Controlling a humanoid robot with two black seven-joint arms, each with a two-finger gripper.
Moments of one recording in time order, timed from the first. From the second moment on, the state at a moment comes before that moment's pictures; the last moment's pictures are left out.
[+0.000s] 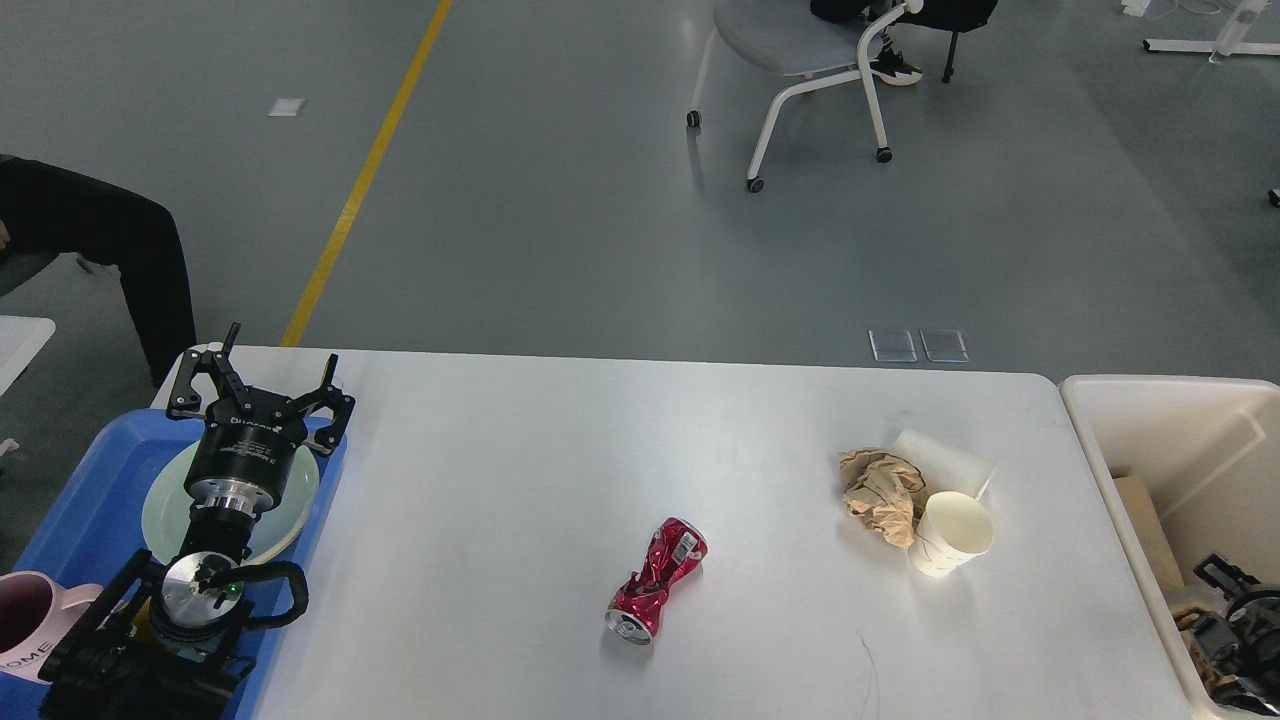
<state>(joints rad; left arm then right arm) -0.31 0.14 -1.41 -0.80 0.13 -0.45 -0.20 0.52 -0.34 -0.95 0.01 0.25 -0.10 -0.18</state>
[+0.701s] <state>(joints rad) -0.31 0.14 -1.41 -0.80 0.13 -0.45 -0.20 0.98 -0.55 -1.01 0.35 0.13 0.22 -0.18</state>
